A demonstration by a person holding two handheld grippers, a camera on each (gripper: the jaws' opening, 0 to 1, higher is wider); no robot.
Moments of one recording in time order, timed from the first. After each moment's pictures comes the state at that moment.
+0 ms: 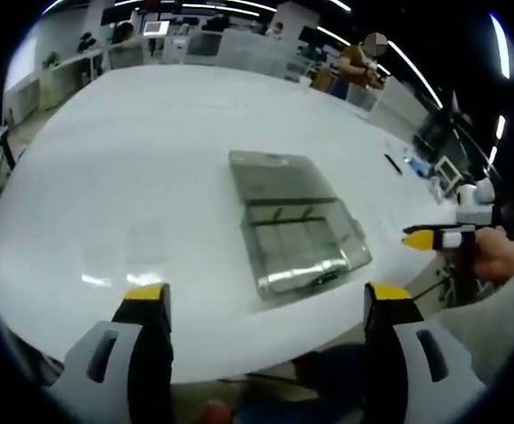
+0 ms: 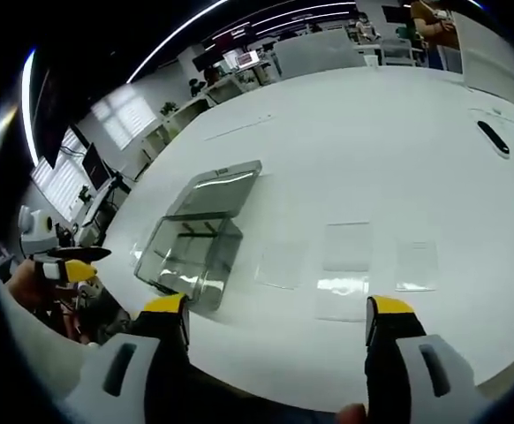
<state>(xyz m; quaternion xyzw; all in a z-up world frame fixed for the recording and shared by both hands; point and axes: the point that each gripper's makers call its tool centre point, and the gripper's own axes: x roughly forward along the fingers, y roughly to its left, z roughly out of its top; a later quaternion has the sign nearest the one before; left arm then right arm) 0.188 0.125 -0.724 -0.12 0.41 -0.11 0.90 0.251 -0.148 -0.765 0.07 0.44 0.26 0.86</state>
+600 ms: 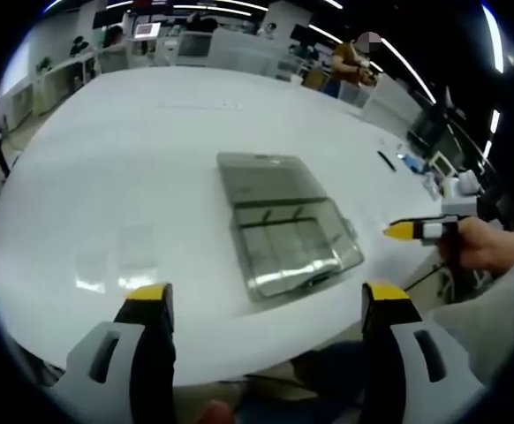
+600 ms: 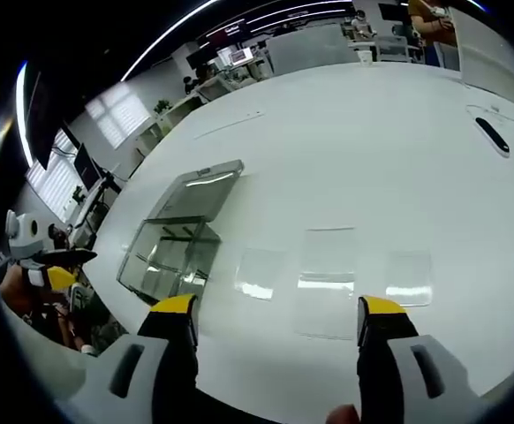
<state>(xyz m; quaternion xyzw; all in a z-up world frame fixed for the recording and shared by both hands) 0.190 0.114 -0.720 -0.11 0.41 -0.13 0.90 0.272 -0.158 -0.781 0.06 0.45 0.25 0.86</state>
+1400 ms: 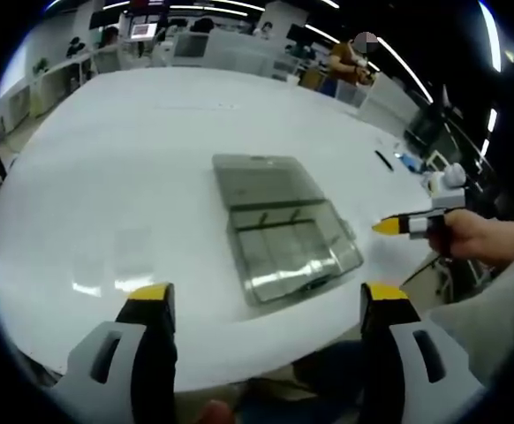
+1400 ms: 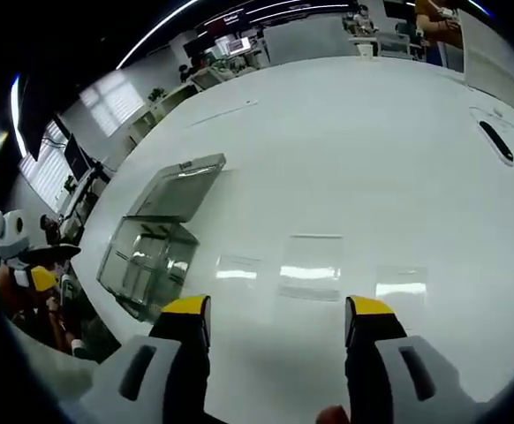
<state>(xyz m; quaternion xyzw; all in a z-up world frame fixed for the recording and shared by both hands) 0.196 0.112 -0.721 -0.11 0.41 -0.13 0.90 0.292 -0.166 -0.795 0.04 0.47 0.23 0.85</state>
